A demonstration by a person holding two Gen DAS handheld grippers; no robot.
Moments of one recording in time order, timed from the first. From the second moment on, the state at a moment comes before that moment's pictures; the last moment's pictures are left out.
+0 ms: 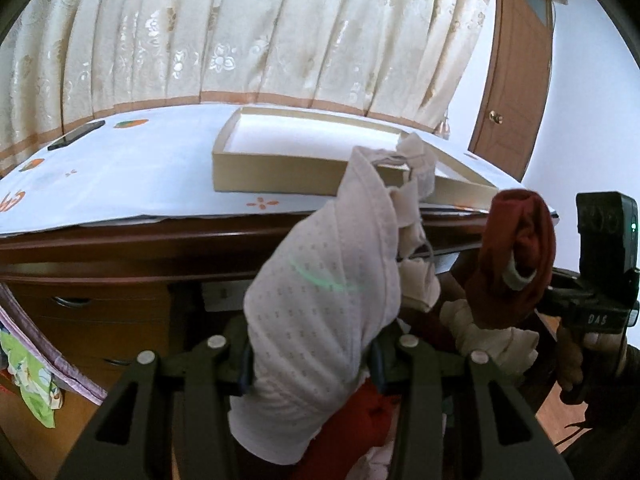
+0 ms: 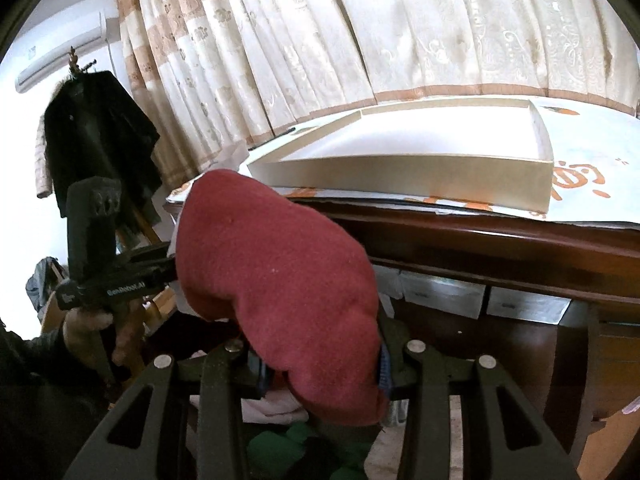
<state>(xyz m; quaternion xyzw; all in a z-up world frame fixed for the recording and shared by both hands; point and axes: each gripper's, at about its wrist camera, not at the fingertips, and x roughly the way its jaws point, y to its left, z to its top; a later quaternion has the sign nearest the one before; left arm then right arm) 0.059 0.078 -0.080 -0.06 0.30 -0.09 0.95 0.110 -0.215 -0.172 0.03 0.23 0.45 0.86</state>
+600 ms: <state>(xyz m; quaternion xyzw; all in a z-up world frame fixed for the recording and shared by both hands) 0.053 0.066 -0.069 -0.06 0.26 -0.08 0.96 0.115 -0.233 -0.167 0.10 0.21 0.45 0.86</state>
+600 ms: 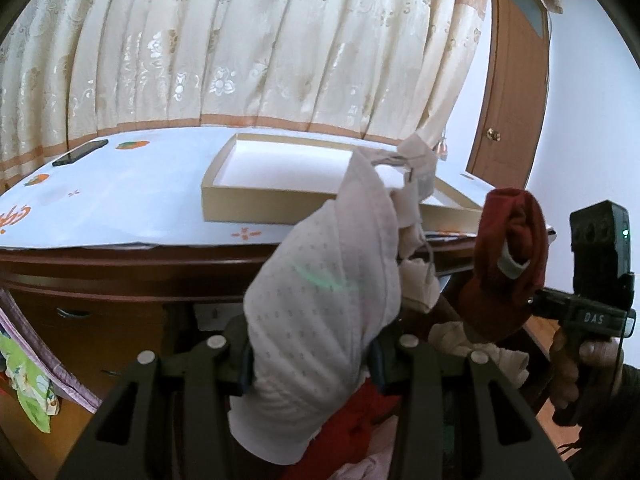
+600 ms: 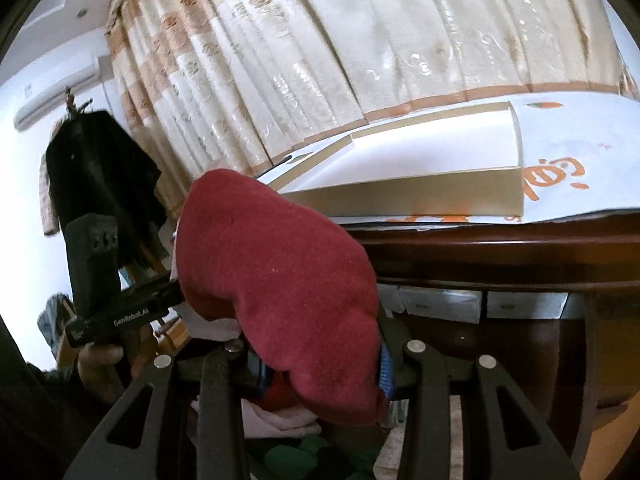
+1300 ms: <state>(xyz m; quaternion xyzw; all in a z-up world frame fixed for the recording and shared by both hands) 0.075 0.054 -0.032 -0.06 0.23 -0.10 0.97 0.121 -0.230 -0.149 0.16 0.22 0.48 0.83</state>
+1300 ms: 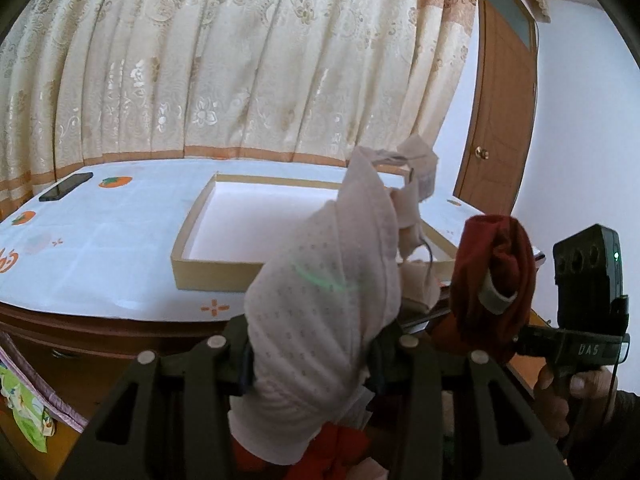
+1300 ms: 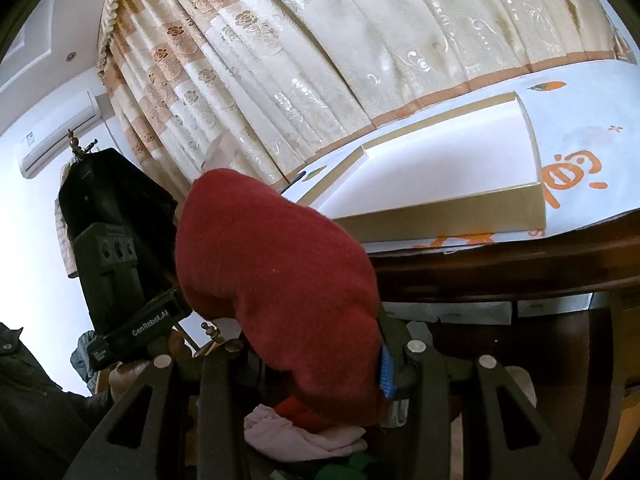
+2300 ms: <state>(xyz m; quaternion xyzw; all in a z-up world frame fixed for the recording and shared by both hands) 0.124 0.040 0.017 -0.04 0.21 -0.11 0.97 0.149 -0.237 -0.095 0.15 0.21 0.43 0.87</state>
